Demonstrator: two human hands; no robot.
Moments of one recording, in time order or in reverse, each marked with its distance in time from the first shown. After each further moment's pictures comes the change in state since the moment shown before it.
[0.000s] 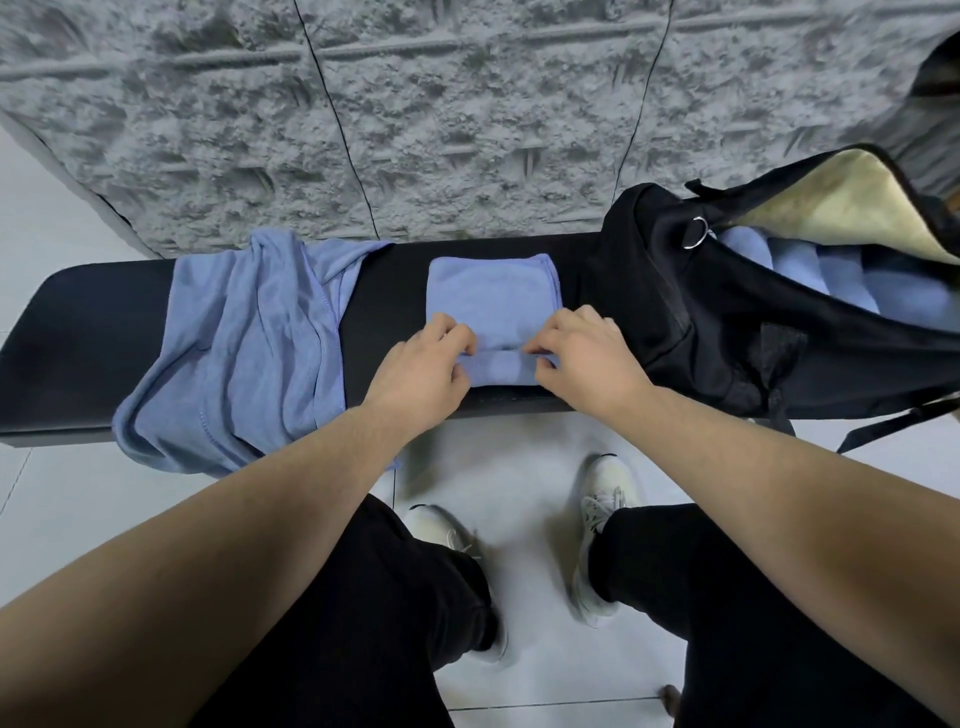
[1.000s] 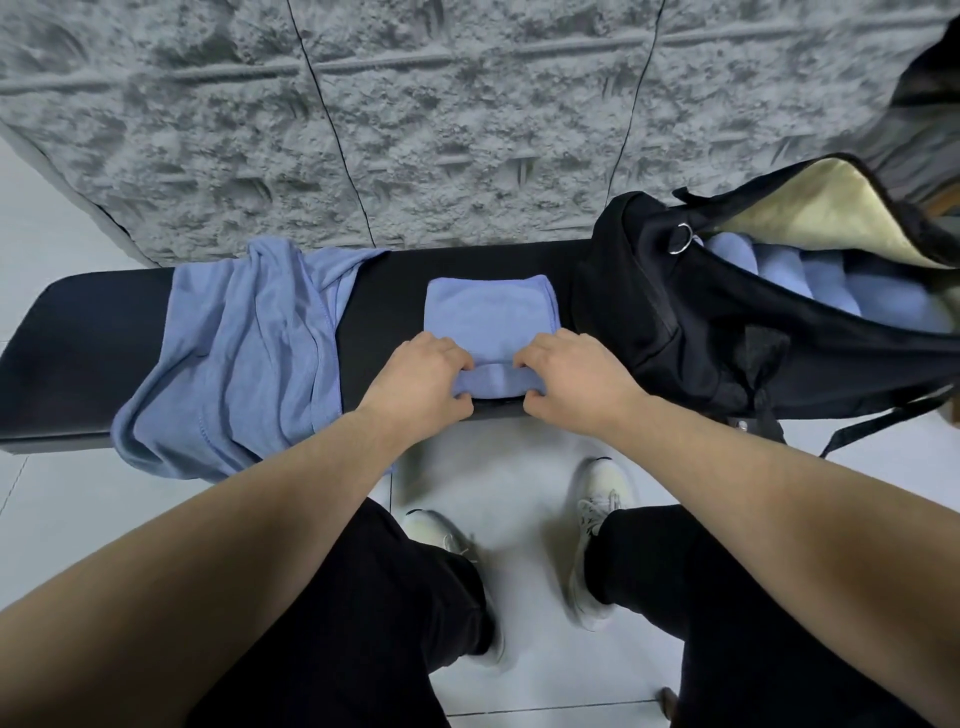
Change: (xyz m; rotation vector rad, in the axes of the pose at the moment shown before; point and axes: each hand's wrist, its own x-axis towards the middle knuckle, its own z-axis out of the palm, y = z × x) left_hand -0.002 0.008 -0.006 0.148 -0.061 0.064; right_hand -0.011 -0.007 -0.005 -0.155 -0.080 -0.140
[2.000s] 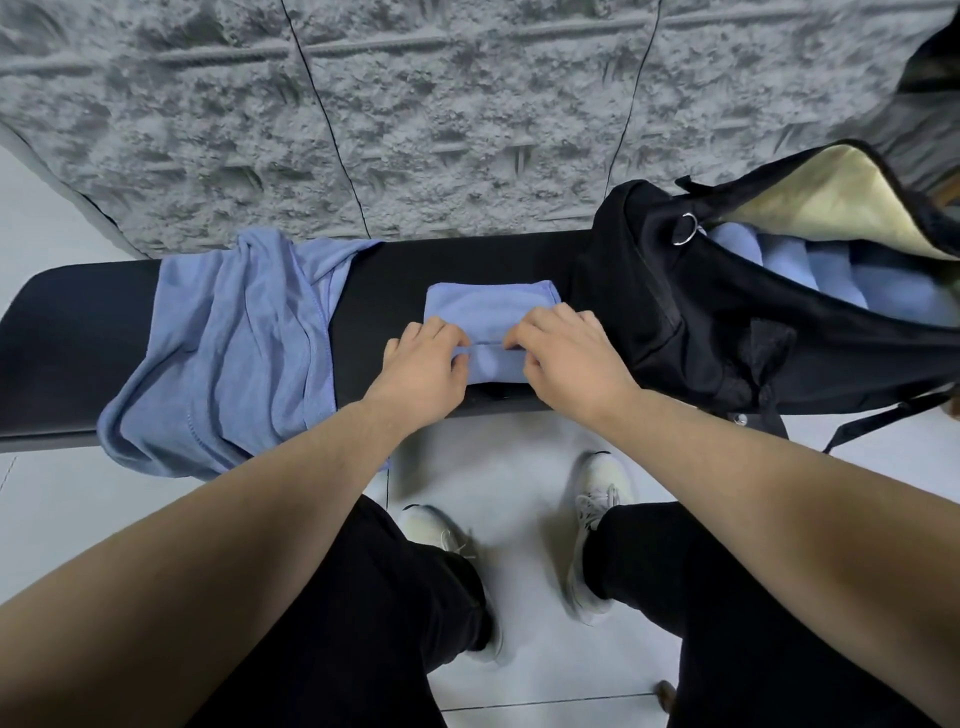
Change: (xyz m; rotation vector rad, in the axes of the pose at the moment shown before) left_hand 0.012 -0.001 0.014 -0.198 -0.013 -0.179; right_hand 0.009 0.000 0.010 0.102 0.219 0.029
